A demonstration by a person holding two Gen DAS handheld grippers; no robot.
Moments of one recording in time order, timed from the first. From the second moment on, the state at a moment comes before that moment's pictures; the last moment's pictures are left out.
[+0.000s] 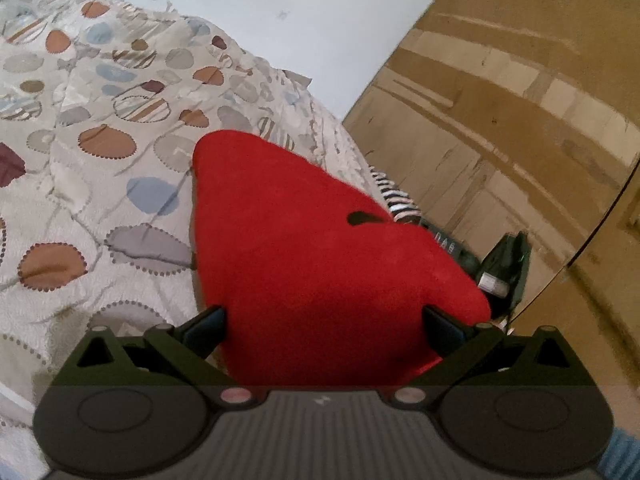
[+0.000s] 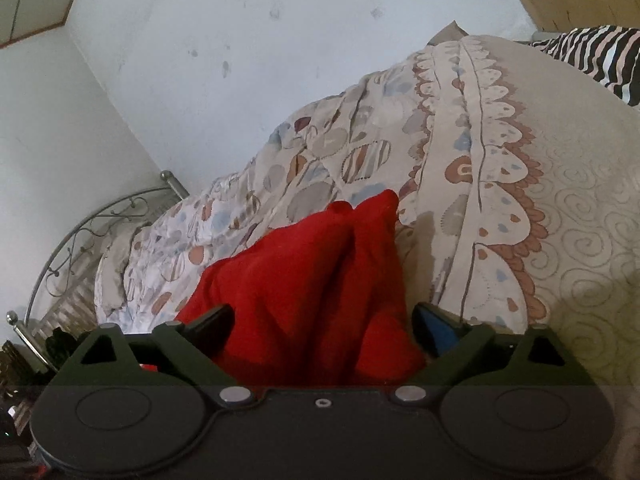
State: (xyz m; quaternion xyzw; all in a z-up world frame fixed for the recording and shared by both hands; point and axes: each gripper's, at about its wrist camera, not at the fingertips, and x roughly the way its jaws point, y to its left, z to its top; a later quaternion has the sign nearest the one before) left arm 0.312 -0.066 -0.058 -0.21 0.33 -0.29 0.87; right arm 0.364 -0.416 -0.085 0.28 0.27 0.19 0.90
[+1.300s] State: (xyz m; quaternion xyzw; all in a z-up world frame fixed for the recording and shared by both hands) left arm 0.362 -0.058 -0.082 -0.31 0.40 -0.32 0.80; right arm 0.345 -0.421 -0.074 0.34 0.24 0.20 0.89
